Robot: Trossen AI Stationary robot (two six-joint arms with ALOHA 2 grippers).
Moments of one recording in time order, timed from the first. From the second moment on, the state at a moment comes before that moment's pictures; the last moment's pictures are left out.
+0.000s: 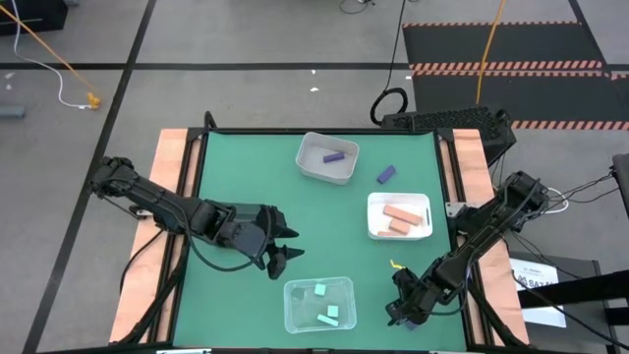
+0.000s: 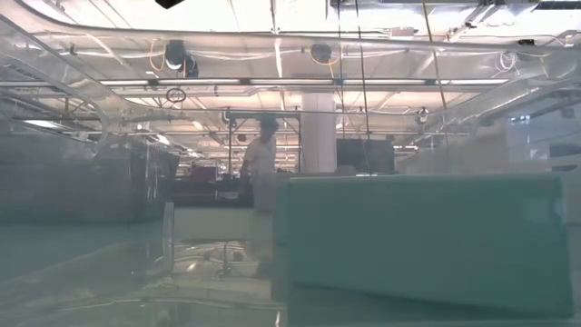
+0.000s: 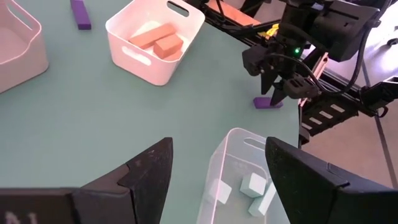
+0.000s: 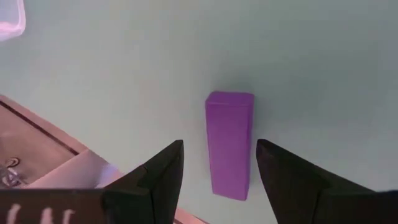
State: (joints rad) left arm -0.41 1.40 1.23 -0.44 -0.35 -0.70; right arm 0.83 1.53 0.80 -0.41 -0.14 1.93
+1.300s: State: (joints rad) left arm -0.41 1.40 1.23 -0.45 -0.35 -0.68; right arm 0.85 1.71 0.81 -0.40 -0.07 1.84
